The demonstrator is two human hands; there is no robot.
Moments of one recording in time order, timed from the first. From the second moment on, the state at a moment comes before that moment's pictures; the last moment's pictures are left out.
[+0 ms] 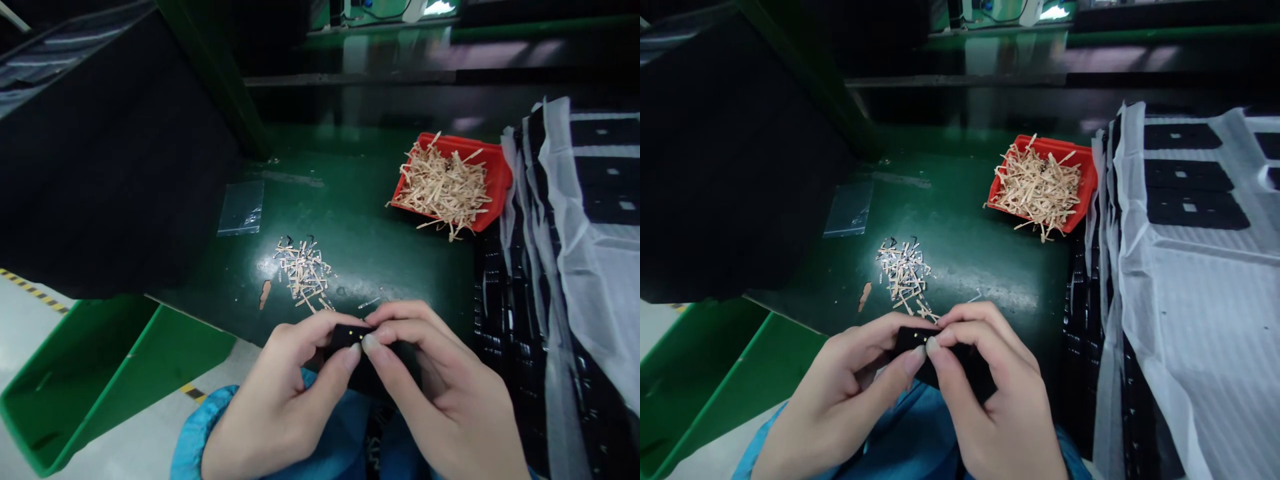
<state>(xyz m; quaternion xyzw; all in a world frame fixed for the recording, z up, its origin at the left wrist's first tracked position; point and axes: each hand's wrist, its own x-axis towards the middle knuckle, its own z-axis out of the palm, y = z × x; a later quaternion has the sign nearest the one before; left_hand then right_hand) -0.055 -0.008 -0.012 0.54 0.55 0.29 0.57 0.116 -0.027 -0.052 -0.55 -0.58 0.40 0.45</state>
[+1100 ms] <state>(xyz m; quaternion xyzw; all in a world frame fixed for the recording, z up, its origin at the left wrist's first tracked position) -0.033 -0.027 -0.034 0.36 0.60 0.51 0.50 0.097 -0.028 -0.057 -0.53 -0.53 0.37 0.55</state>
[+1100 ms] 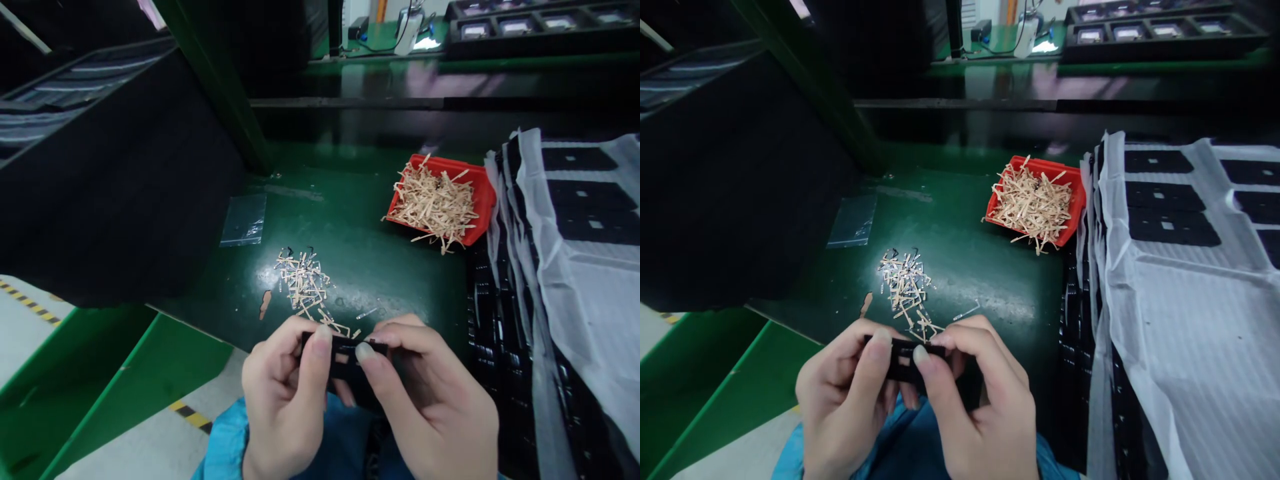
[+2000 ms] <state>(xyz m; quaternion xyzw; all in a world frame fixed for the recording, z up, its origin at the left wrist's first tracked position) -0.028 -0.022 -0.029 0.44 0.59 0.46 0.49 0.107 -0.034 -0.066 -0.46 -0.55 0.35 0.61</state>
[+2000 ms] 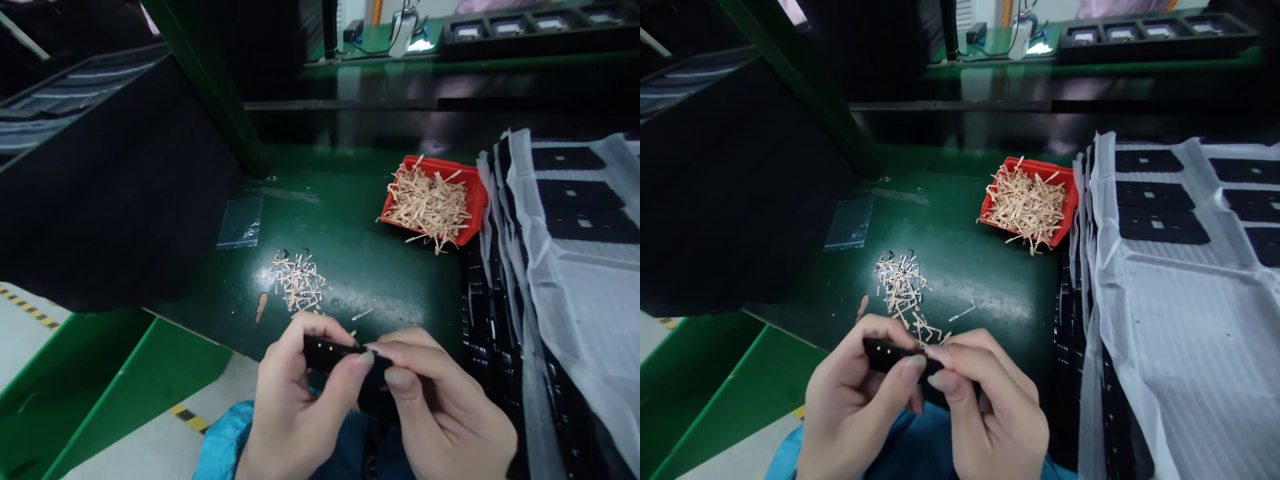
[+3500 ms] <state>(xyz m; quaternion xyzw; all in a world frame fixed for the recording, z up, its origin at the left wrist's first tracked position) -0.054 -0.023 -0.028 0.73 0.48 0.35 0.33 0.116 -0.022 -0.060 -0.48 -0.63 0.27 0.55</state>
